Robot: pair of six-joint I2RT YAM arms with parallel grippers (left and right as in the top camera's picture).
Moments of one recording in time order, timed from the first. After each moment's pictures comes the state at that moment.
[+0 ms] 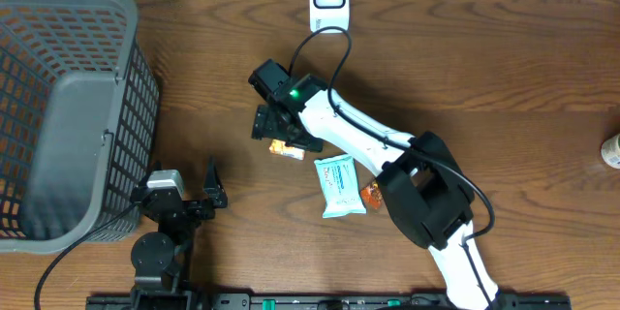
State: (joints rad) left arm -0.05 0.01 0.03 -0.14 -0.05 -0.14; right arm 0.77 2.26 1.77 -0.87 -0.06 0.98
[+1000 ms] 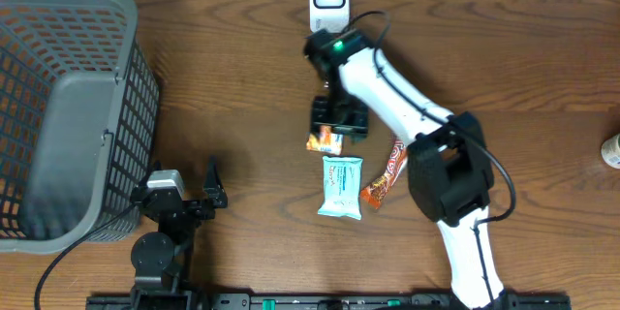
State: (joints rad) left arm -0.05 0.01 0.03 -0.14 -0.05 -0.14; right arm 0.54 2.28 1.95 -1.43 -0.20 0.61
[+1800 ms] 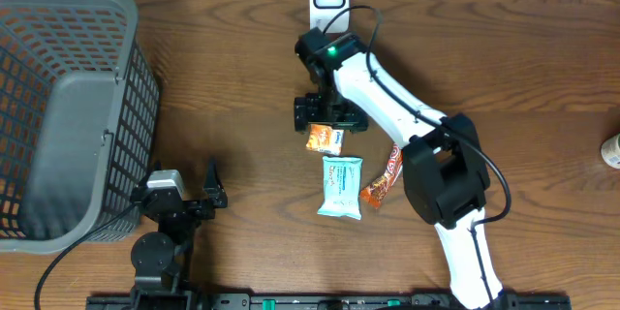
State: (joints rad) left arm -0.05 0.01 0.03 -0.14 -0.05 -0.14; right arm 0.59 2.29 1.93 -1.23 -0.12 0.57
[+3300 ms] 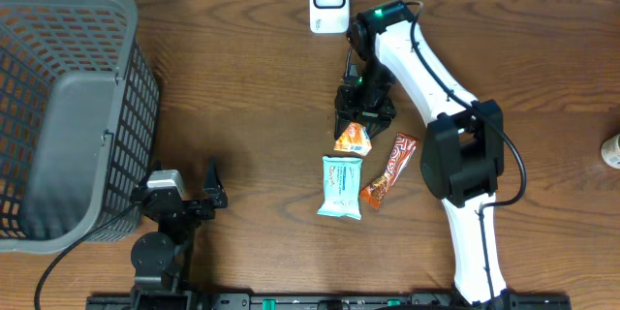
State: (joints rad) left arm -0.05 0.01 0.03 -0.14 -0.05 -0.14; right arm 0.40 2.37 2.13 -1.70 -0.44 0.28
